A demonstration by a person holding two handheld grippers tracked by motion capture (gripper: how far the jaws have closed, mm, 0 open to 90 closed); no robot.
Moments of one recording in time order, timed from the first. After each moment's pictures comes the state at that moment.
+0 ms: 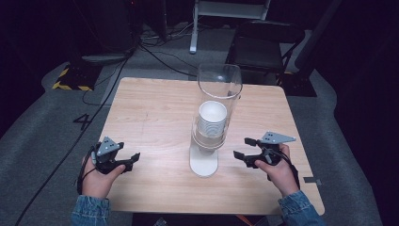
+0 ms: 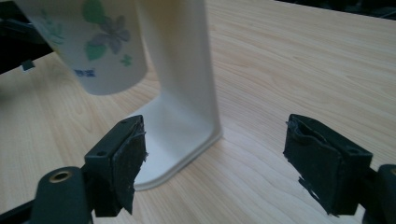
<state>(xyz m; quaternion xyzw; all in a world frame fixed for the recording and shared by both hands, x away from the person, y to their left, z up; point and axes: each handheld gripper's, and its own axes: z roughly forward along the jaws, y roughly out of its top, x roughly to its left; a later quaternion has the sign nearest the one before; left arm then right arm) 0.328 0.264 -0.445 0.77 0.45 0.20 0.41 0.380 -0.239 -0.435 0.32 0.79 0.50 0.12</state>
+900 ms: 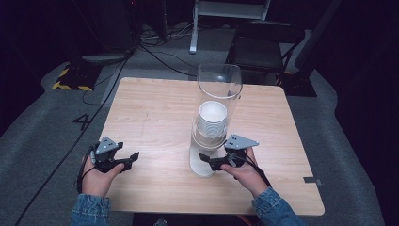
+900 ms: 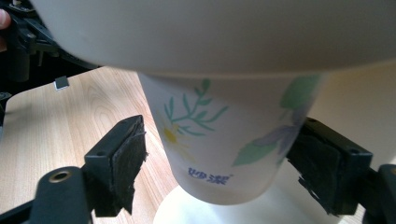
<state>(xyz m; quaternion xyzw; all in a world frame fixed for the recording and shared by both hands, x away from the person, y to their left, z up) 0.332 0.269 -0.451 0.76 0.46 0.19 0.41 0.374 -0.140 -0.446 0.25 0.79 0.55 0.13</state>
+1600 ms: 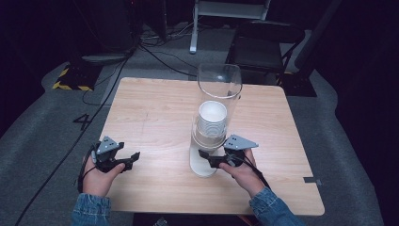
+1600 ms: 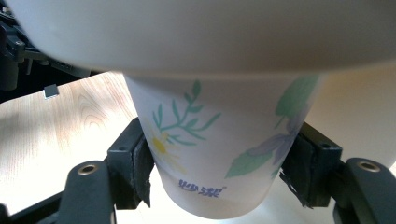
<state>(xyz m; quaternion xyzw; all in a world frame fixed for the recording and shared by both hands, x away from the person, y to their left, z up) 0.333 0.266 -0.451 0.76 0.46 0.19 0.41 0.375 -0.138 -0.451 0.25 0.77 0.56 0.15</state>
